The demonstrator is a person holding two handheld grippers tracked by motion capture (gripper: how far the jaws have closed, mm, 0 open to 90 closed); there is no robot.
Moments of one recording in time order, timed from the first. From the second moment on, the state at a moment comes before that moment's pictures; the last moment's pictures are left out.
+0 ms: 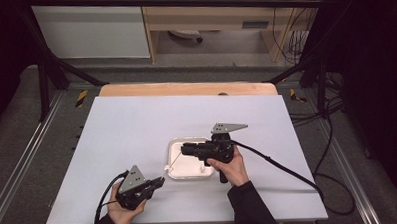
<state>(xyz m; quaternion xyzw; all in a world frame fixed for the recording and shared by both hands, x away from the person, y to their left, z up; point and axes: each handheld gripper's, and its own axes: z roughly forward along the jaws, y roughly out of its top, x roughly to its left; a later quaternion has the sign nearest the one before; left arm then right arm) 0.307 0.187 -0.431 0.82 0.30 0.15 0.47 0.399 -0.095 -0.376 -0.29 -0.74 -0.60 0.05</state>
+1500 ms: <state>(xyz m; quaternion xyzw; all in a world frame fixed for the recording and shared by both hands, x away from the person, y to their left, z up) 0.307 0.182 -0.435 0.83 0.30 0.15 0.45 0.389 -0.081 -0.397 -0.29 -0.75 -0.59 0.07</state>
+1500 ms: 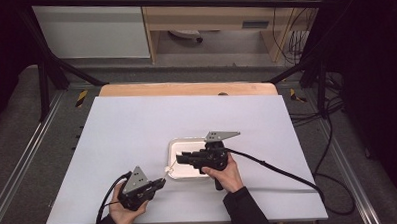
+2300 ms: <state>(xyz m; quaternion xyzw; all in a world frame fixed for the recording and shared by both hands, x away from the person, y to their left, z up) 0.308 0.181 -0.435 0.82 0.30 0.15 0.46 0.385 -0.084 -0.393 -0.29 -0.76 -0.59 0.03</state>
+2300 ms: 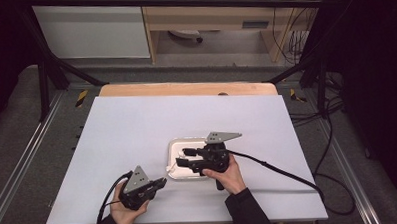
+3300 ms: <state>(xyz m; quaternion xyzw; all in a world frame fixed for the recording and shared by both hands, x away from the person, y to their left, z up) 0.307 0.180 -0.436 0.83 0.30 0.16 0.45 0.384 -0.078 -0.402 -0.28 -0.75 -0.60 0.07</state>
